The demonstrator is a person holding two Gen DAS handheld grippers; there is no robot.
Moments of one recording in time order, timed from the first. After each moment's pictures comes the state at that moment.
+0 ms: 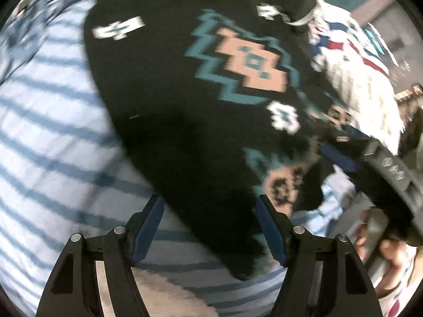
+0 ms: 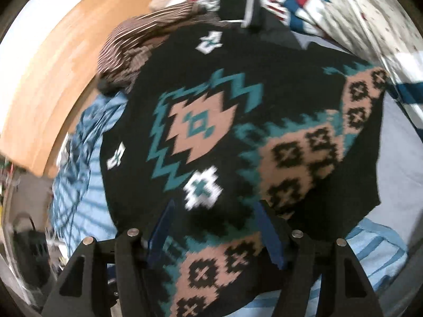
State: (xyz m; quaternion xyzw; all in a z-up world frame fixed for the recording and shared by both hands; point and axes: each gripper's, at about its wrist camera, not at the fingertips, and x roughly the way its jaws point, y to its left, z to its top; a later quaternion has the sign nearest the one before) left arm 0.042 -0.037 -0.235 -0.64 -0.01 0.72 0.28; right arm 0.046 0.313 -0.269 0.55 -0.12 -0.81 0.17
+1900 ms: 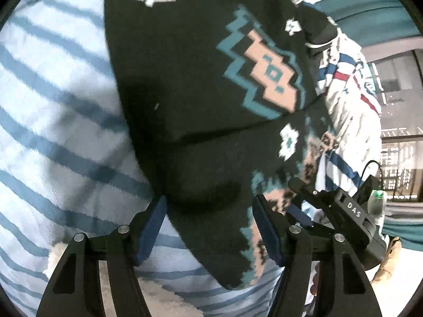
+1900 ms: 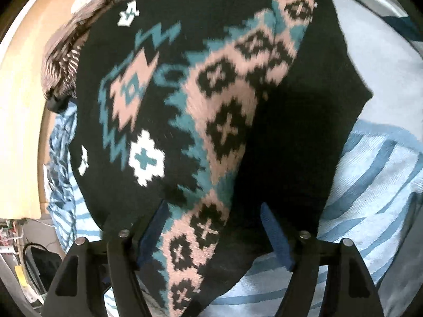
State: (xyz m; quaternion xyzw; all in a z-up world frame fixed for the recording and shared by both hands) left arm 0.010 -0.073 -0.275 -0.69 -0.15 0.66 0.26; right arm 0.068 0.348 -0.321 0.65 -0.24 -0.71 0.06
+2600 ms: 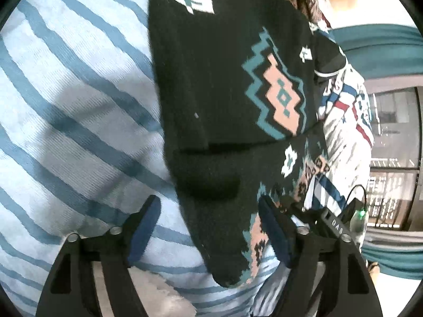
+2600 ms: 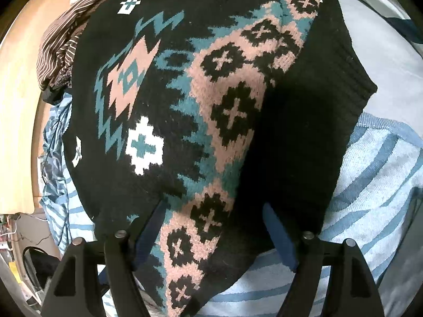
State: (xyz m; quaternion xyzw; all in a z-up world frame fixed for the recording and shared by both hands) left arm 0.011 -0.118 -0.269 -0.67 -0.23 0.66 0.24; right arm 0.072 0.341 -0.317 0.66 -0.23 -0.71 0.05
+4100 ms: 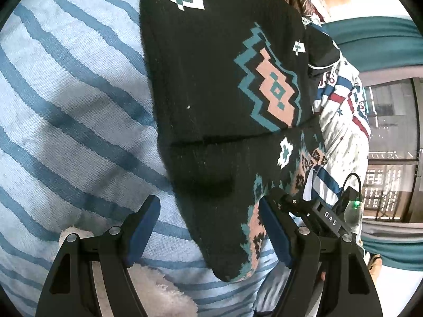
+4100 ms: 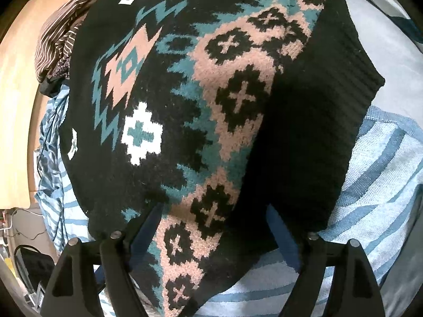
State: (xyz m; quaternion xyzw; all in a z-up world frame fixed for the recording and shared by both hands) left arm 0.018 -0.114 -0.265 -0.67 -0.22 0.66 0.25; right arm 0.087 0.344 -0.315 0.67 -0.22 -0.70 0.06
